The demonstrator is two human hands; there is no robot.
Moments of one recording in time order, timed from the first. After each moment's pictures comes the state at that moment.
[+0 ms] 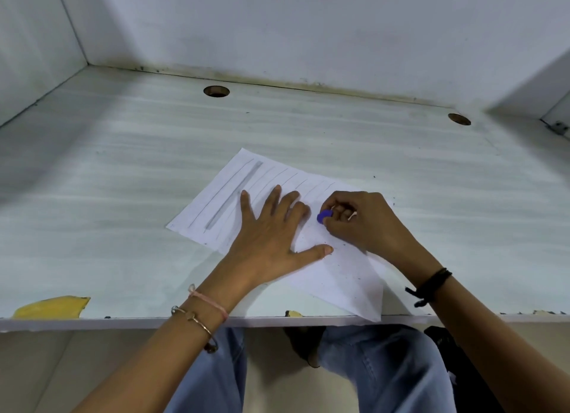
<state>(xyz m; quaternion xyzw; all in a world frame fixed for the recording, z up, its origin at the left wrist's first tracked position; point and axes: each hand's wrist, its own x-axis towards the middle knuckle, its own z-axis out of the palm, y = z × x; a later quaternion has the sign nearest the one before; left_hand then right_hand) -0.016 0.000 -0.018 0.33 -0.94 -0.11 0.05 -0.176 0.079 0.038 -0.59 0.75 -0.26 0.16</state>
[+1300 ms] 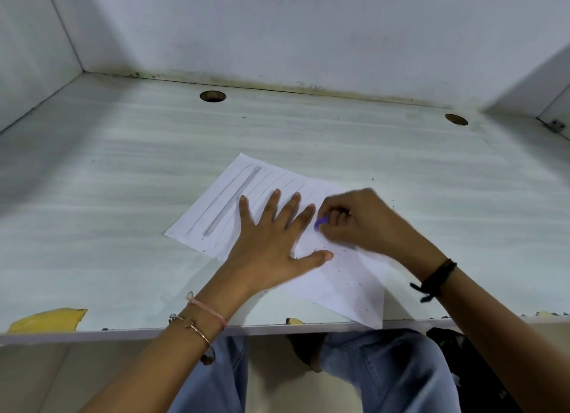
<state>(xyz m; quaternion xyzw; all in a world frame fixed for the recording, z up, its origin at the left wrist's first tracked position) -0.018 -0.003 -0.025 0.32 -0.94 -0.09 0.03 -0.178 0.074 0.051 -0.64 0.72 -0.21 0.18</state>
